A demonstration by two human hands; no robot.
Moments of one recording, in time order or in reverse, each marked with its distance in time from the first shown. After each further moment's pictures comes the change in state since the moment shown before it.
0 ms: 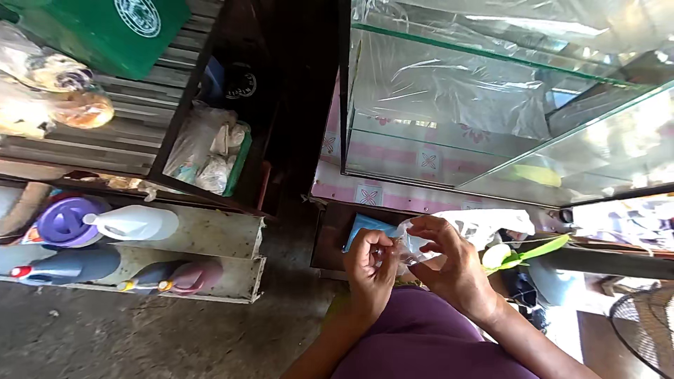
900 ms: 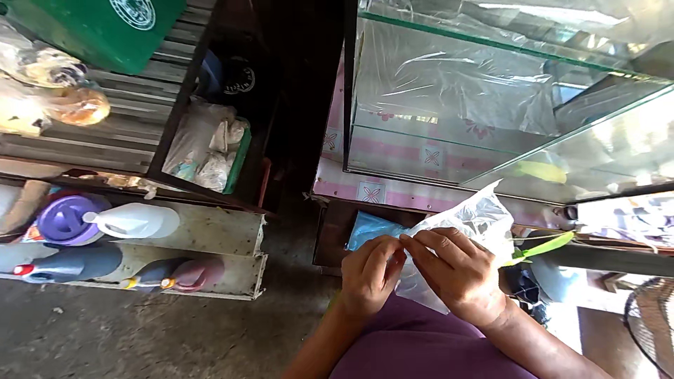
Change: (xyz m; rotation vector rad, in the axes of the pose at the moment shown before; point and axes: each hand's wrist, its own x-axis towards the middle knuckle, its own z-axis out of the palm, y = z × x) left_hand 0.009 0.003 -0.023 0.456 -0.144 0.405; right_hand 0.008 -0.016 0.002 -0.606 0.149 -0.483
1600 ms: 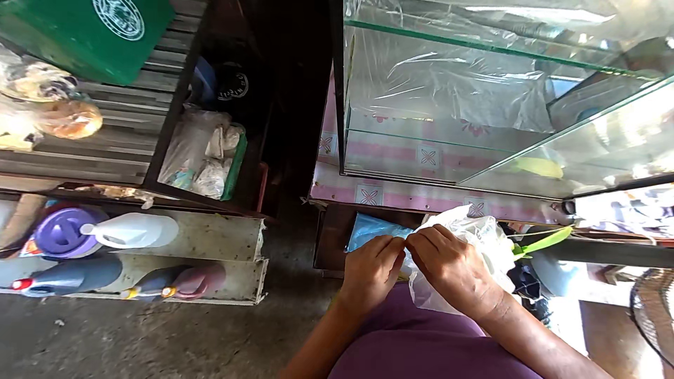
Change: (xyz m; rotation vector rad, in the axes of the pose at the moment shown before) left_hand 0.001 -0.010 0.002 0.124 -0.297 -0.055; right_hand -0.005 0.008 0.011 -0.003 -0.258 0.114
